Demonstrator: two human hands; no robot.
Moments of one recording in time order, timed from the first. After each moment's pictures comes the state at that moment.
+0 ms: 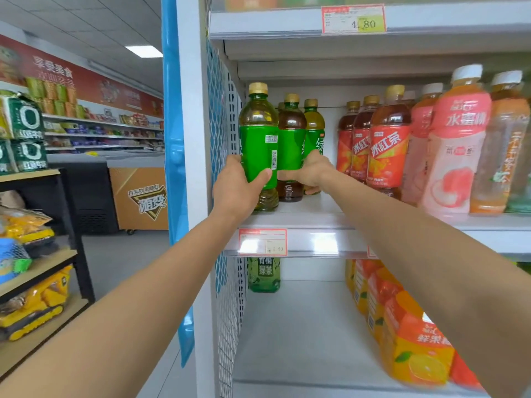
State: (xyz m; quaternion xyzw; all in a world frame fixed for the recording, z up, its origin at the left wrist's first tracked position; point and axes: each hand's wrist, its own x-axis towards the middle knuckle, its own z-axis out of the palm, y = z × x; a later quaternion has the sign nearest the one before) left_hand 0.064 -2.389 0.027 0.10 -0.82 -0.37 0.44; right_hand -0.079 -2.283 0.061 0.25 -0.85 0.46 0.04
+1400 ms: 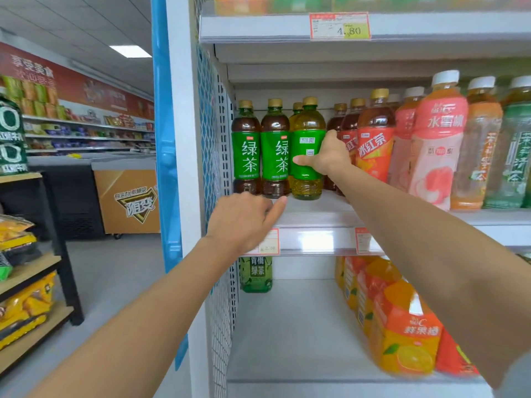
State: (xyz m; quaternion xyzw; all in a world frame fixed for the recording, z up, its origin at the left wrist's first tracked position) left_hand 0.074 -2.378 -0.005 0.00 -0.91 0.08 0.40; right_hand -0.092 -2.249 0.079 0.19 -0.85 0.43 0.21
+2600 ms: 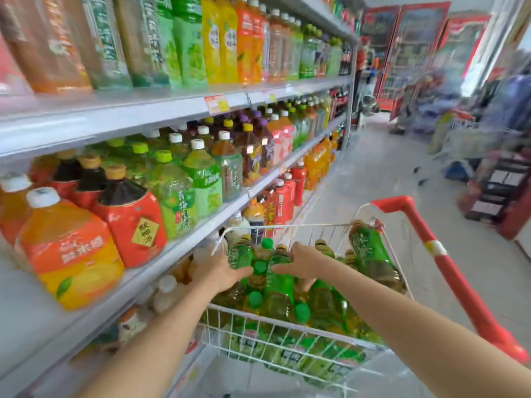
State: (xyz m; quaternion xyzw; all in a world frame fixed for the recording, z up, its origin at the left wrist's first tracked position) left_hand 0.021 -1.971 -0.265 -0.25 -0.95 -0.15 -0.14; right_hand 0.131 -1.802 -0.231 -0.28 -0.92 0.26 -0.11
